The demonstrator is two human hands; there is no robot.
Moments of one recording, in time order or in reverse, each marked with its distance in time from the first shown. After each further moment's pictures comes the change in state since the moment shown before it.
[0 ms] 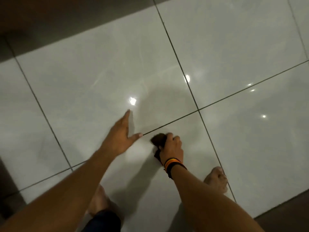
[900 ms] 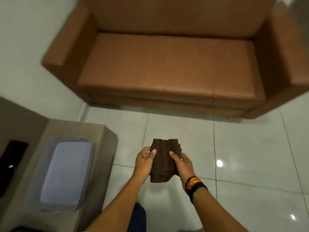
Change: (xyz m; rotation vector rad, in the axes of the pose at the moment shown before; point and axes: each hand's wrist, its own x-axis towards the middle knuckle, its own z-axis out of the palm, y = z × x) left_hand -0.402 0.149 -0.216 -1.035 0.663 -0.235; right_hand -0.407 -0.230 -0.266 0.766 -0.449 -0.243
